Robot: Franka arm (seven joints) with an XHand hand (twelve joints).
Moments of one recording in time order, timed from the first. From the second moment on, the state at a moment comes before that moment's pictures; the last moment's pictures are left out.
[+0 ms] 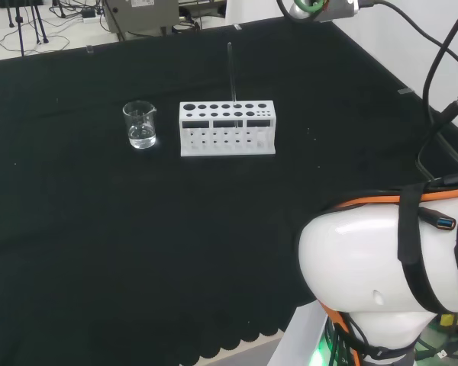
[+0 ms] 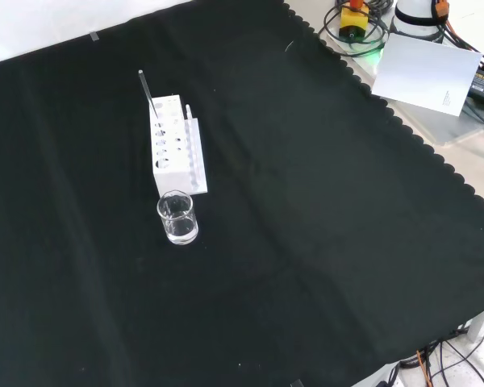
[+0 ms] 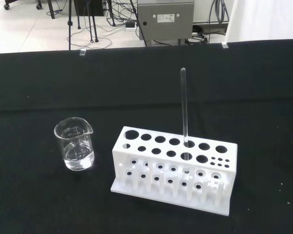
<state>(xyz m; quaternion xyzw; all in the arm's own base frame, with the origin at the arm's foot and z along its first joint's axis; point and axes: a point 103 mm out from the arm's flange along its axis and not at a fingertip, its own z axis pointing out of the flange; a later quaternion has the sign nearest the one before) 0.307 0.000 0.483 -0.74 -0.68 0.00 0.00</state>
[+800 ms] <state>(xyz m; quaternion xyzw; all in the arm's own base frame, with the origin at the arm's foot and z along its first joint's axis) 0.317 0.012 0.473 -0.73 -0.68 0.02 0.00</state>
